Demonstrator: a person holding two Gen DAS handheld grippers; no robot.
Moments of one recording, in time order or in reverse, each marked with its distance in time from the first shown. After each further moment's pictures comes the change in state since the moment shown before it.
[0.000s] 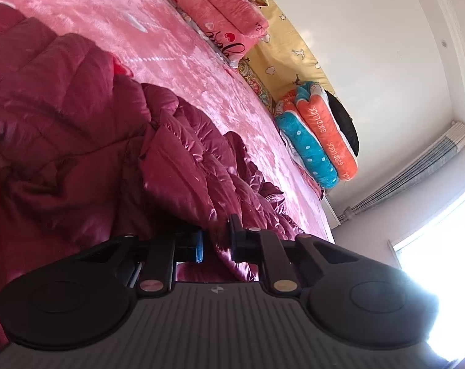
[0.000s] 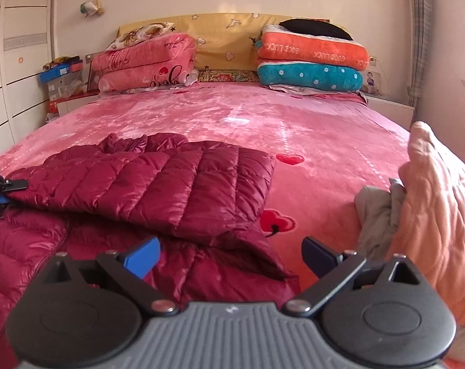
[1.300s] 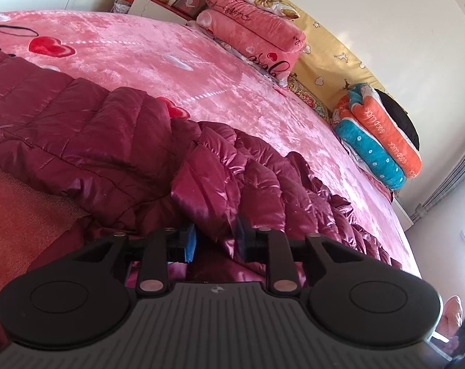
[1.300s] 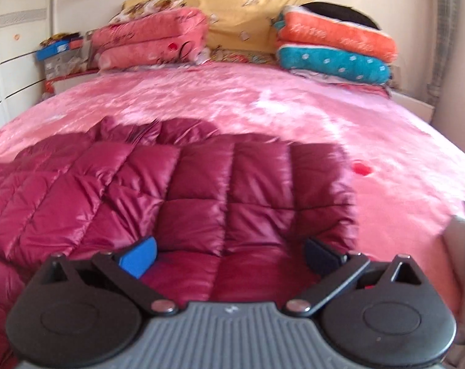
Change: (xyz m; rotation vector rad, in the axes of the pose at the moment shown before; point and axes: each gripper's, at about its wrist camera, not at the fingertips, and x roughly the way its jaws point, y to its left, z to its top) left arm -0.014 -0.011 -0.014 0.141 -0.107 0.310; right arm 0.091 0.045 0.020 0.001 0.060 -0.038
